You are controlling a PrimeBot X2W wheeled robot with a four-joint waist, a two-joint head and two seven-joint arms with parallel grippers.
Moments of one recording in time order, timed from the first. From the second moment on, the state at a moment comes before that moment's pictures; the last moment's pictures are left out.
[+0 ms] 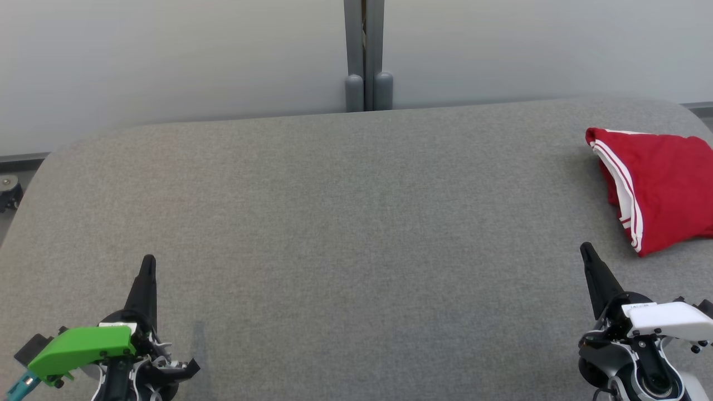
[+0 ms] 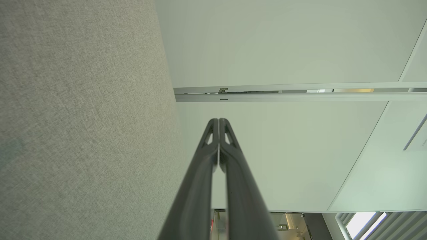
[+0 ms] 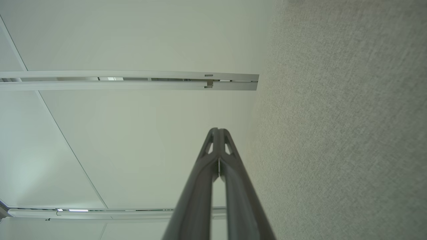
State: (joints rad) left arm -0.11 0.05 0.12 0.22 -1.61 -0.10 0.11; right arm -0.12 -0.05 -0.12 0.26 1.61 0.13 0.12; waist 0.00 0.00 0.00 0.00
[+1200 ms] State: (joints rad) left arm -0.11 0.05 0.12 0.22 -1.61 -0.10 0.11; right arm -0.12 -0.05 -0.12 0.26 1.61 0.13 0.12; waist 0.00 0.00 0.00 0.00
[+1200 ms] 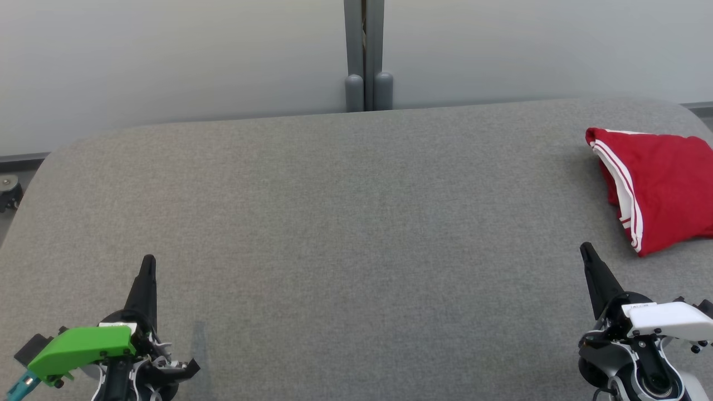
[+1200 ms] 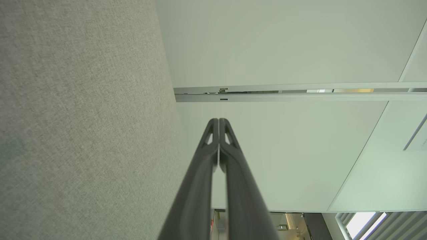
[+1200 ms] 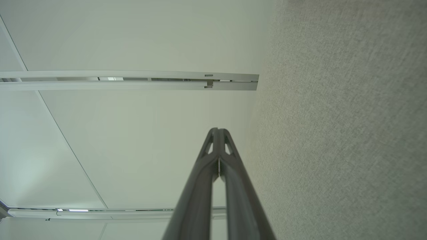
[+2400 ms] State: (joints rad) left arm -0.11 0.05 0.12 0.22 -1.61 -0.10 0.11; right arm -0.12 -0.05 -0.12 0.26 1.61 0.13 0.12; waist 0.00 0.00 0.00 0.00
